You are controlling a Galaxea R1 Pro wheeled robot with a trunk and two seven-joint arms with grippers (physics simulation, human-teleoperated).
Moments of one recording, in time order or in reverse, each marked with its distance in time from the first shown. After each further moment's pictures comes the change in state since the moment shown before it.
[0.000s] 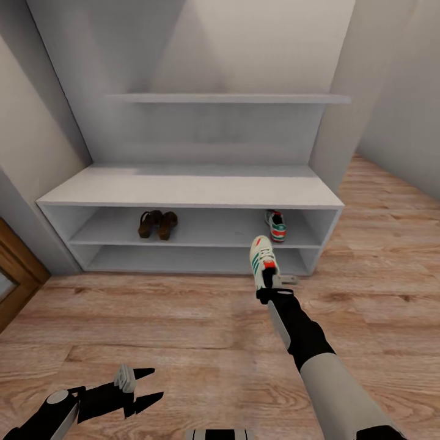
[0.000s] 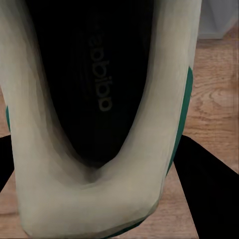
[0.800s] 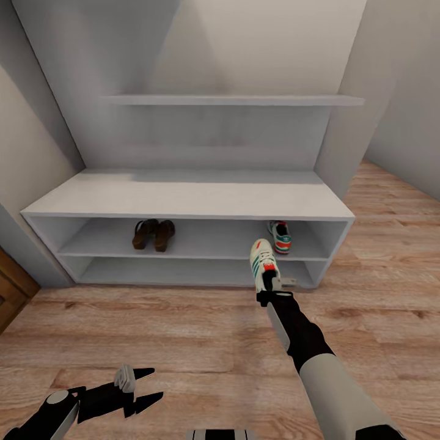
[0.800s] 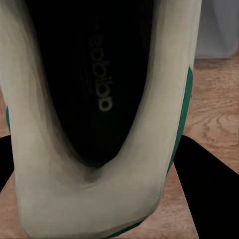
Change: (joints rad) left arm 0.000 0.000 0.000 0.000 0.000 0.000 0.000; right arm 0.000 0.002 0.001 0.025 -0.001 -0.001 -0.011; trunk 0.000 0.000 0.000
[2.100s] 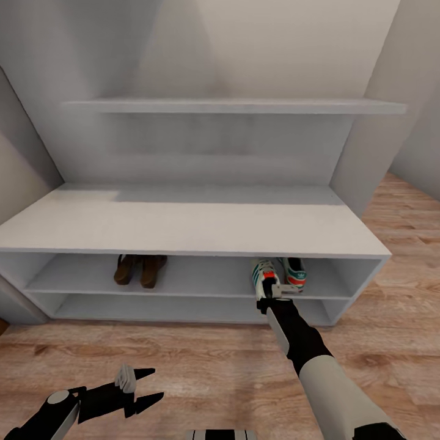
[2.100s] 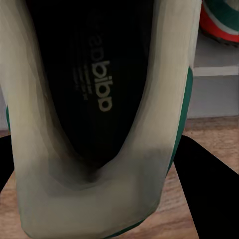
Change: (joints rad) left arm 0.000 -0.002 -0.002 0.000 0.000 0.001 0.000; right arm 0.000 -0.001 -0.002 0.067 0.001 0.000 -0.001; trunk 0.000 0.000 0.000
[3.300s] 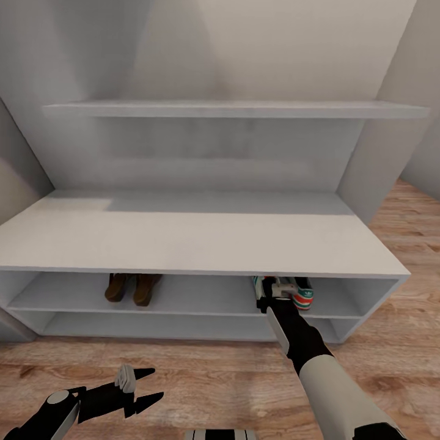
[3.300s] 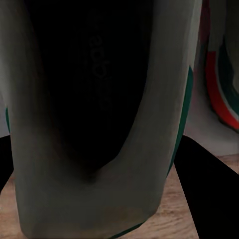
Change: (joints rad) left arm 0.000 0.000 0.001 0.000 0.000 0.000 0.000; right arm -0.001 0.000 0.001 -0.007 -0.002 0.000 0.000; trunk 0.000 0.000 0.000
